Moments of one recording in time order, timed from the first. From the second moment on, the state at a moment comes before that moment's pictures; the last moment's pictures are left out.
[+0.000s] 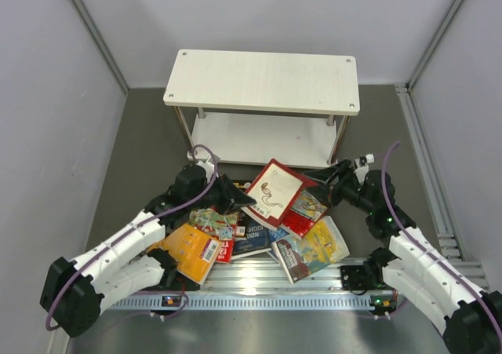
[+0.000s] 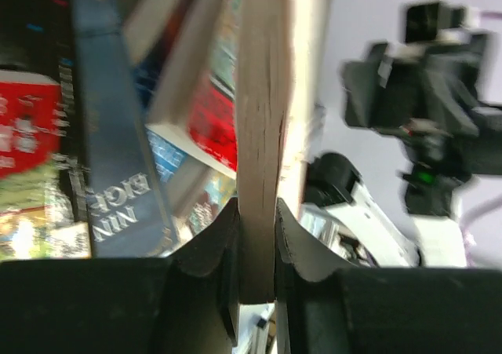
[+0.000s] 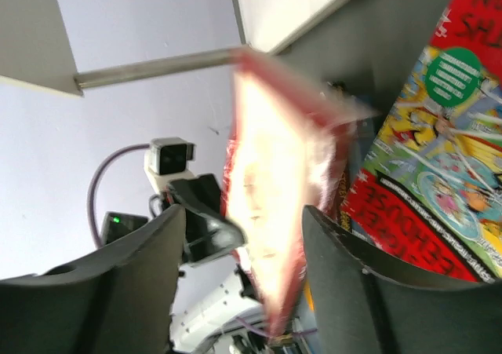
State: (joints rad) left arm -0.62 0.91 0.55 -0.12 0.46 -1.21; right arm 0.38 0.70 0.32 0.10 -0.39 1.47
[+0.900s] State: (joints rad) left arm -0.64 1.24 0.87 0.10 0.34 -1.20; right arm 0.28 0.69 0.75 -0.35 -0.48 1.16
